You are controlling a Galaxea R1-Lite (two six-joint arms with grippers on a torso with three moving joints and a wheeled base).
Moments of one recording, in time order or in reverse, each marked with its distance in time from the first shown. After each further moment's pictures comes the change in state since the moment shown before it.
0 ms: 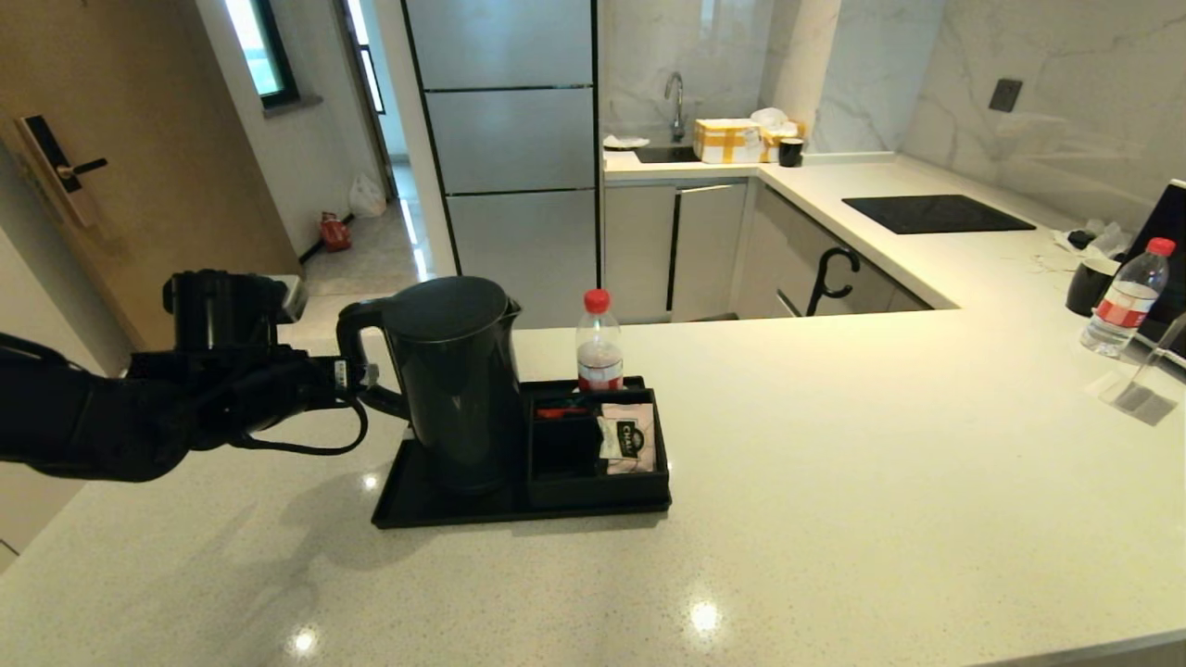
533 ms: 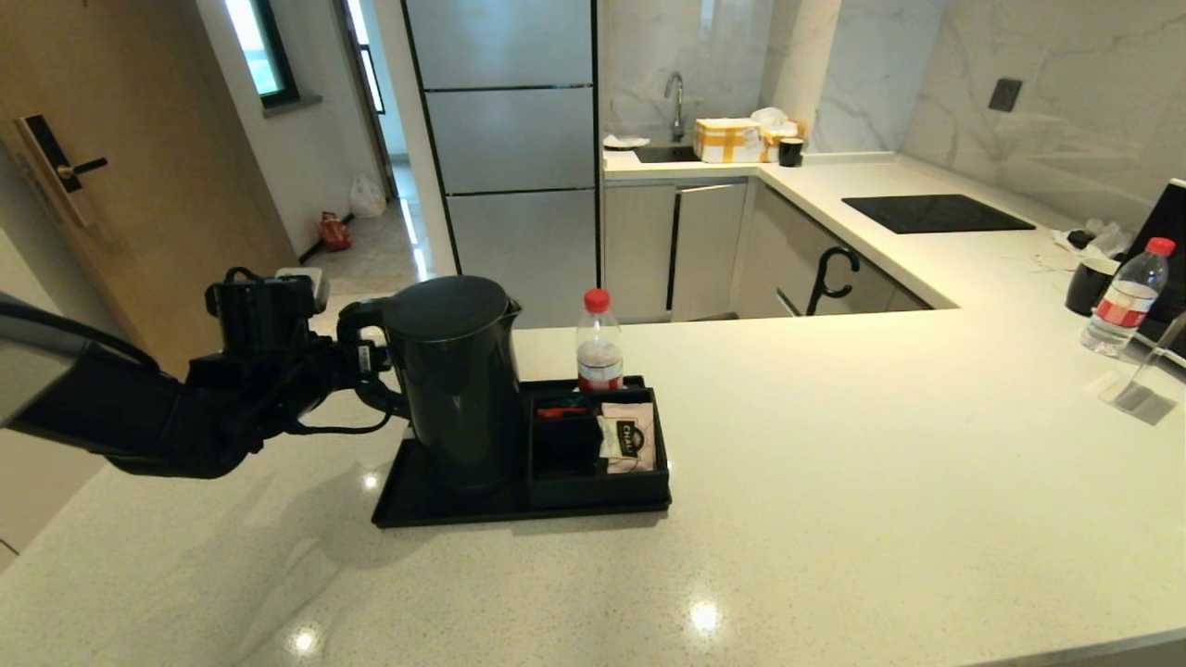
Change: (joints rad) left arm -0.019 0.146 -0.049 -0.250 0.065 0.025; right arm 0.000 0.000 0.000 0.000 0.000 0.000
